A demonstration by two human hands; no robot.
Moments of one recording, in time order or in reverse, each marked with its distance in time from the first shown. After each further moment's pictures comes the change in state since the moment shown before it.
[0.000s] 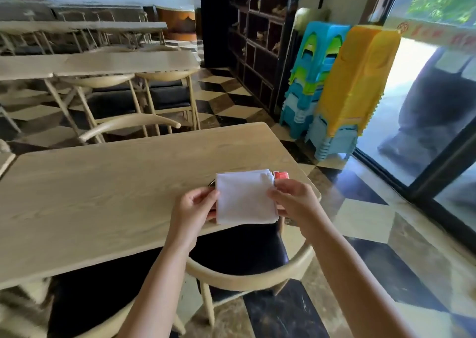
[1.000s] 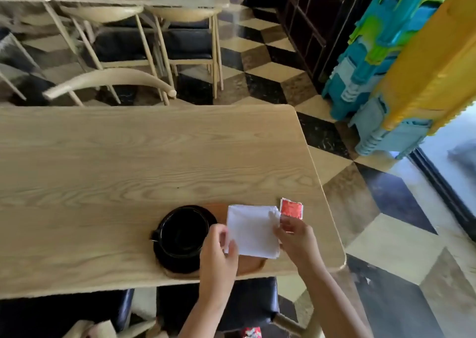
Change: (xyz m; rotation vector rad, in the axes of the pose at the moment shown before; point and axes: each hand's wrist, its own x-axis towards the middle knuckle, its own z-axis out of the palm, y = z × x) left_hand 0.179 -0.165 0.156 0.585 0.327 -0.053; right_hand 0.282 0.162 -0.031 -0.210 -0.128 0.312
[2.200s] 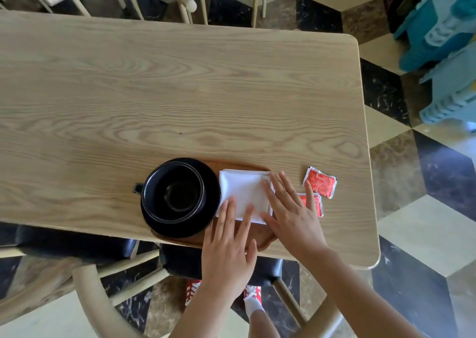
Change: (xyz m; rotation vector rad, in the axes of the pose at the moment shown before) left_hand -0.019 -0.065 0.061 0.918 -0.282 0.104; right_hand 0.067 0.067 0.025 -1.134 -0.142 -0.926
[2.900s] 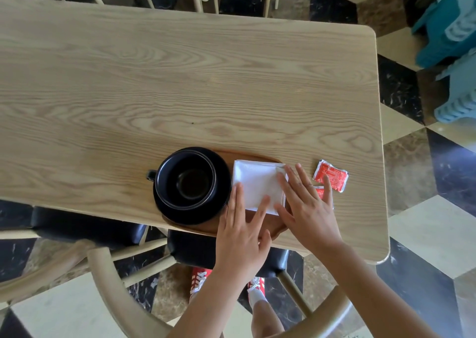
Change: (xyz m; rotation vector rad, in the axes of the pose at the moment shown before) left_hand 0.004 0.003 0.008 -0.088 0.060 0.009; right_hand -0.006 0.005 0.002 0.066 -0.004 0.042
